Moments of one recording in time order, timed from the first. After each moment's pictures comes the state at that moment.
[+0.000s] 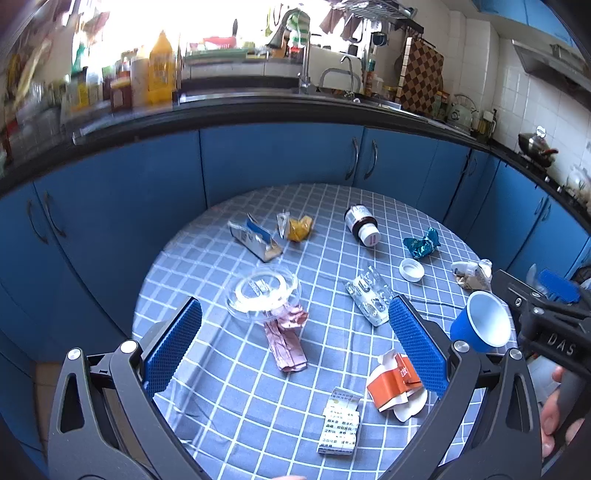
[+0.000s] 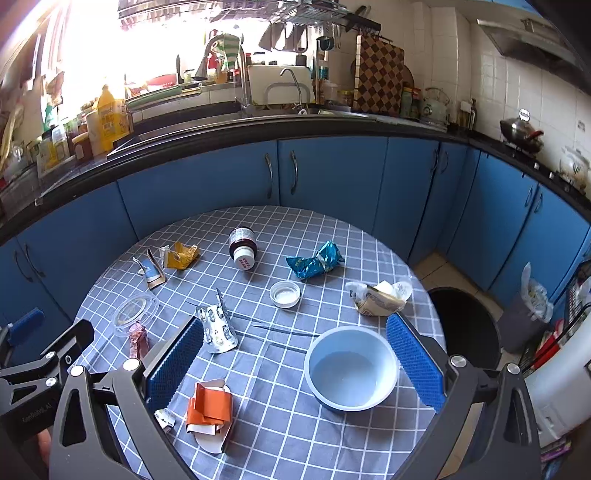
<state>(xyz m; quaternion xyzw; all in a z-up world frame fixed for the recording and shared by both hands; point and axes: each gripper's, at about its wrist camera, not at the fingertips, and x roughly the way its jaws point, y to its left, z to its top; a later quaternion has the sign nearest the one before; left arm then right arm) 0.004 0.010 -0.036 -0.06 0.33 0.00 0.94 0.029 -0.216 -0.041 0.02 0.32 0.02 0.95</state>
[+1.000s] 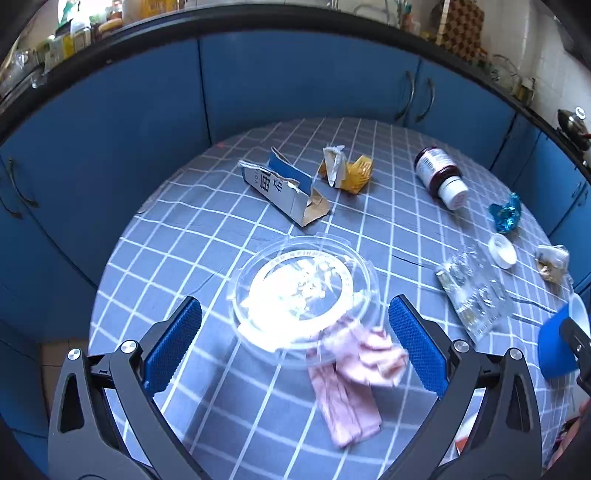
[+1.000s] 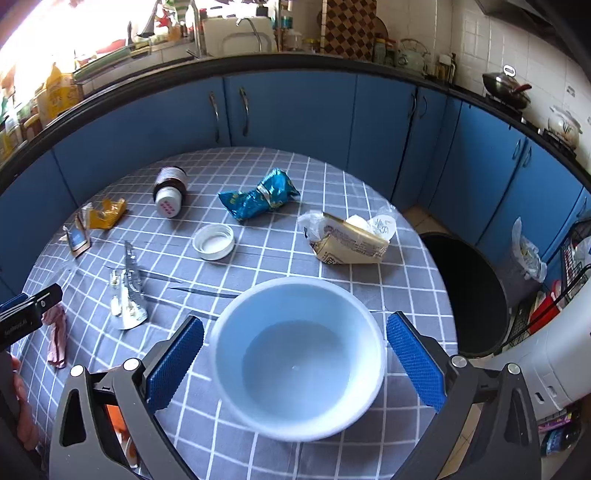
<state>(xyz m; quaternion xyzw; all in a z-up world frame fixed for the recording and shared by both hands) 0.110 0.042 -0.119 -0.04 0.44 0.03 0.90 0.082 -0.256 -0.120 0.02 0.40 -0.04 0.91</state>
